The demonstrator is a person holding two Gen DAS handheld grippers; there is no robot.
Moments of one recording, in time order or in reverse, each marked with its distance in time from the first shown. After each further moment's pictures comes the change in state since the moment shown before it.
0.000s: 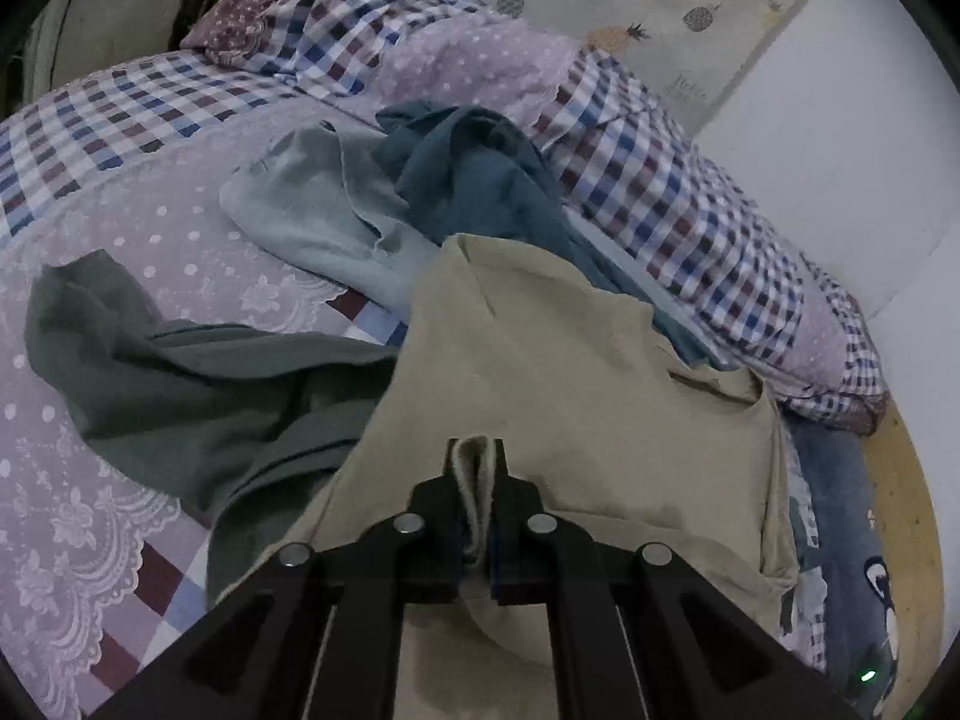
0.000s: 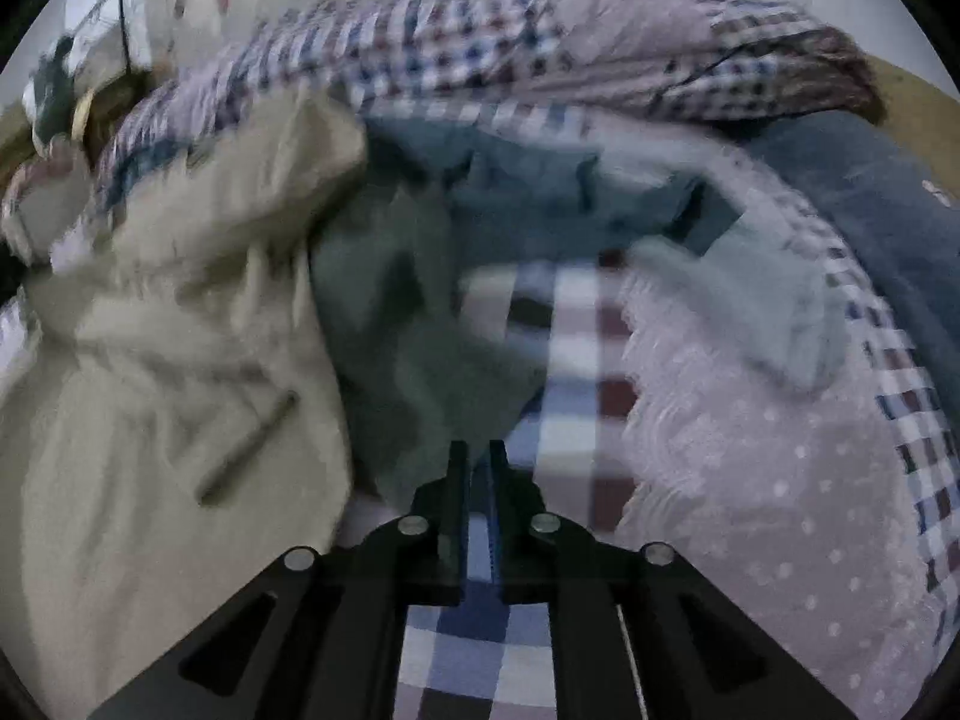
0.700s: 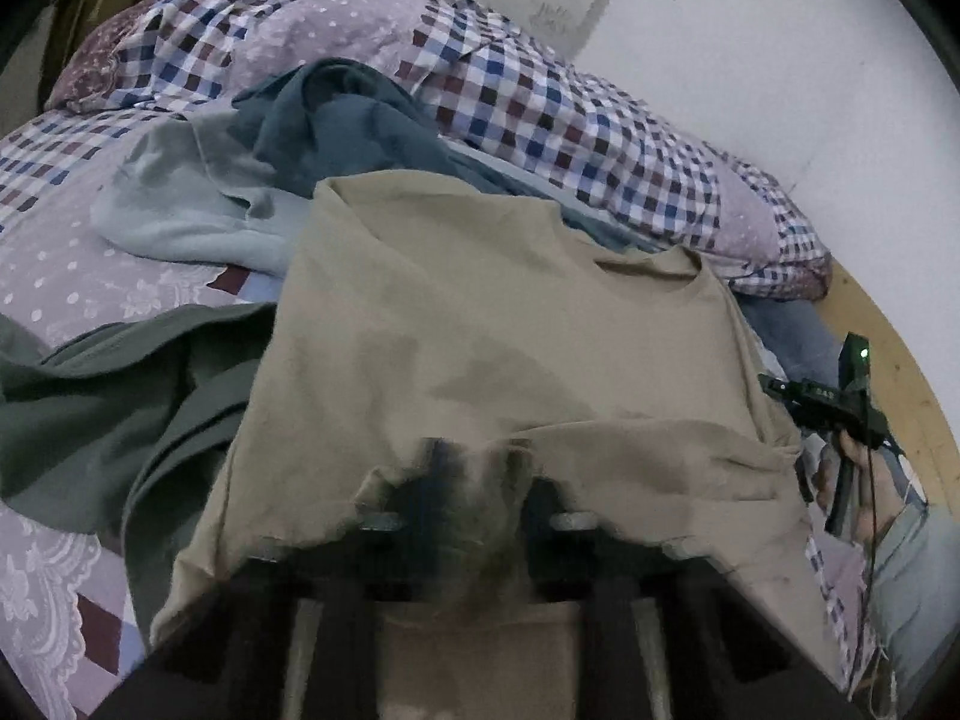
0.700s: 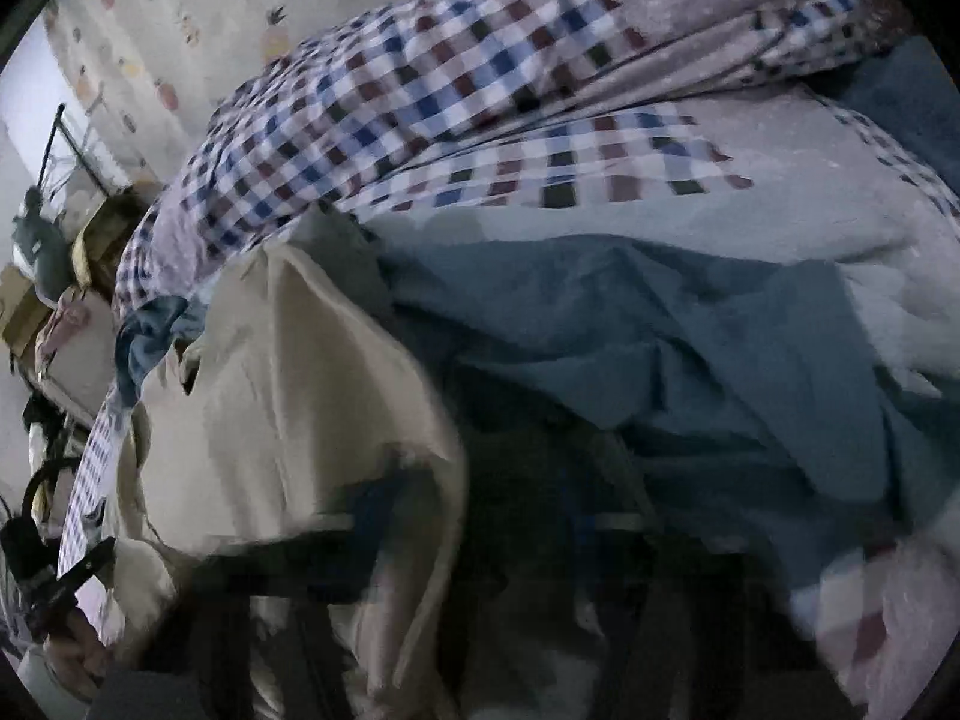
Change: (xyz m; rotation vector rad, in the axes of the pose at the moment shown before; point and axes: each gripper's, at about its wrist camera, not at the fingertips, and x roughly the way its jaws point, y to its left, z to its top) left arm 0.019 -0.021 -0.030 0.282 0.100 -0.137; right arm 0.134 0.038 0.168 0.240 0.041 0.235
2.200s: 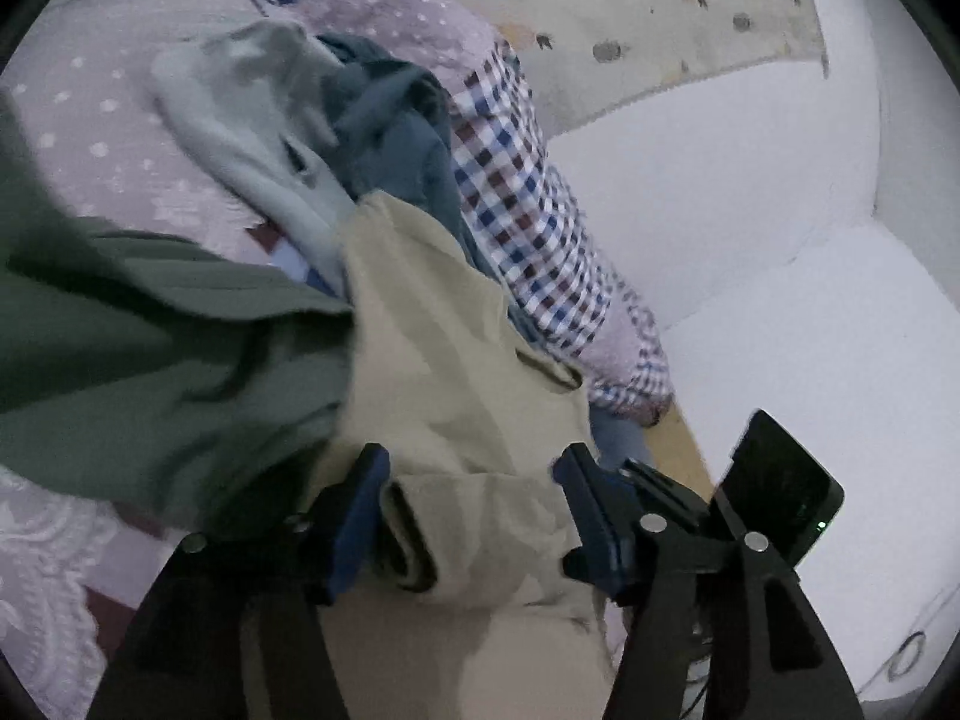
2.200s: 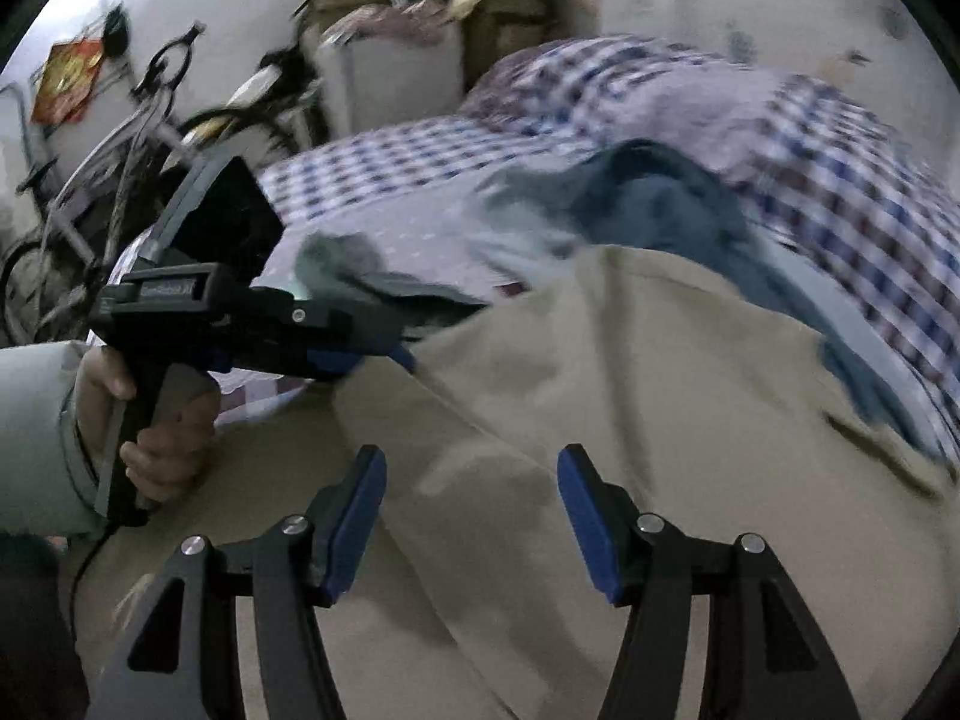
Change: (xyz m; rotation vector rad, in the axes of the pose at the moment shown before) left arm -0.031 0.109 -0.003 -0.406 -0.086 -0.500; right arm 0.019 0.388 -0.104 -0.922 0.146 0.325
